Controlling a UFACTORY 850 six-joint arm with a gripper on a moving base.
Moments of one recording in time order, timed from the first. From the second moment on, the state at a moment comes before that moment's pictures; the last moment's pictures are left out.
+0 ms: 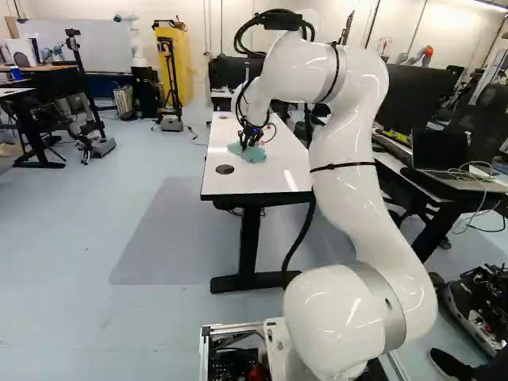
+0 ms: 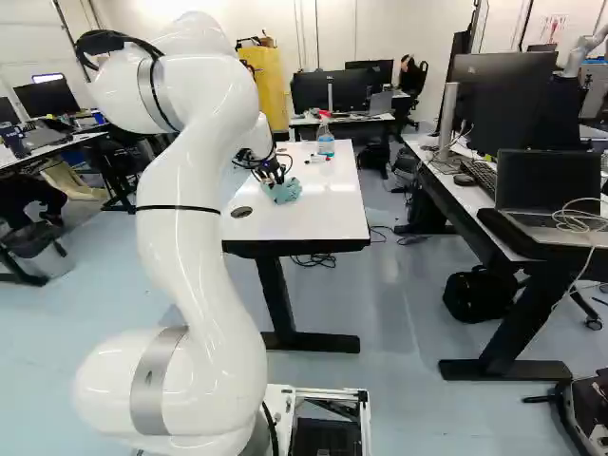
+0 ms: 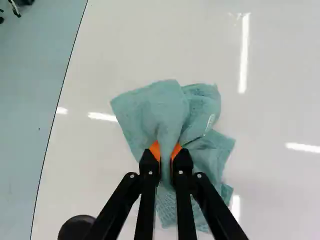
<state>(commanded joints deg) 5.9 -38.3 -87.9 0.0 -19.4 0.0</state>
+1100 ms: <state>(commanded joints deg) 1.4 -27.7 -73.1 0.0 -19.4 0.0</state>
